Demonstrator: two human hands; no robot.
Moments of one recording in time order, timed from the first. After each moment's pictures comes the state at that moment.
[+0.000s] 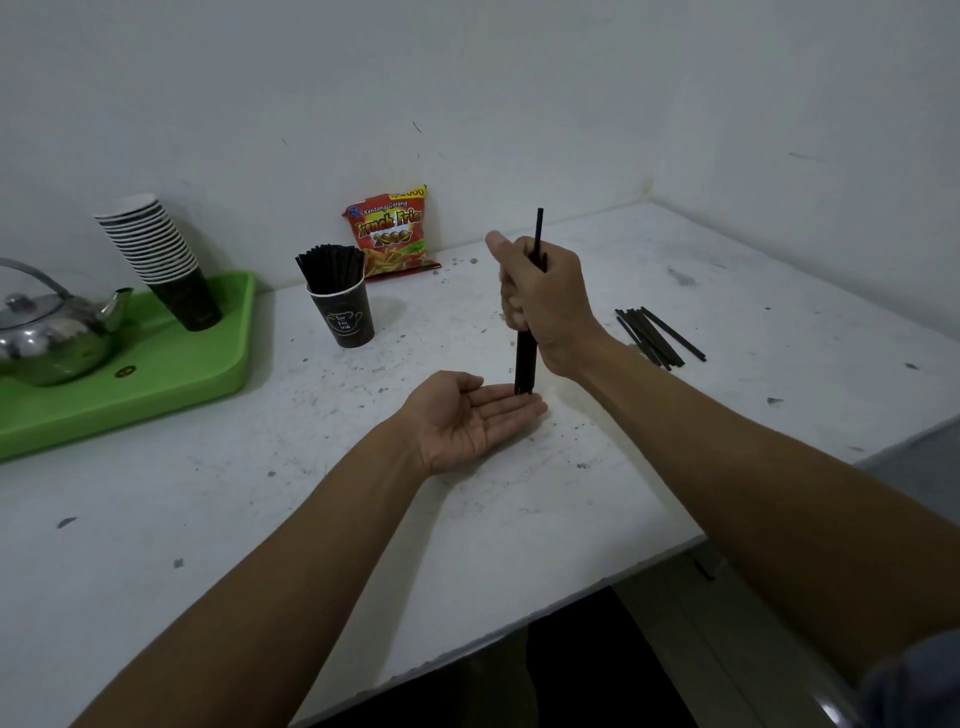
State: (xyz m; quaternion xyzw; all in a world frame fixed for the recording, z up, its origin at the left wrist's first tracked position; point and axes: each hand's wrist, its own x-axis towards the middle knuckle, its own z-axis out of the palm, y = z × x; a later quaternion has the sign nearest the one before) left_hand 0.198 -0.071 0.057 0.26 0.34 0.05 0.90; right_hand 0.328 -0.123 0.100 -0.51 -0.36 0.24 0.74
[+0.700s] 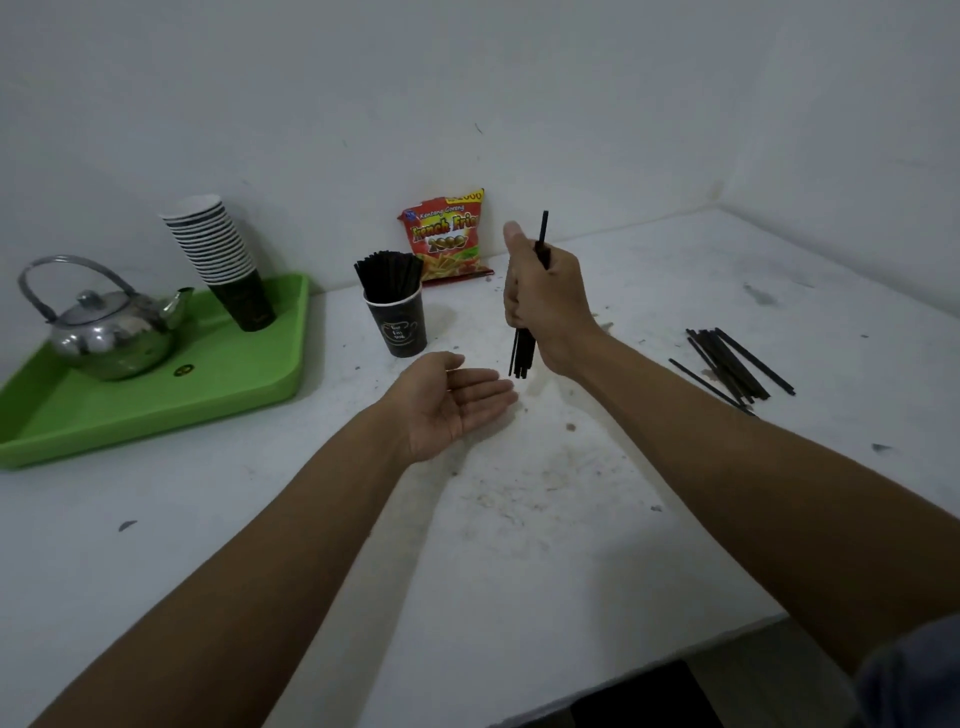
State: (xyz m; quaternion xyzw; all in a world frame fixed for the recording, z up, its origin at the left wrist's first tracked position) left_hand 0.171 -0.003 0.074 0.36 0.41 0.15 0.83; right_hand 0.310 -0.050 0.103 -0.52 -0.34 0.29 0.73
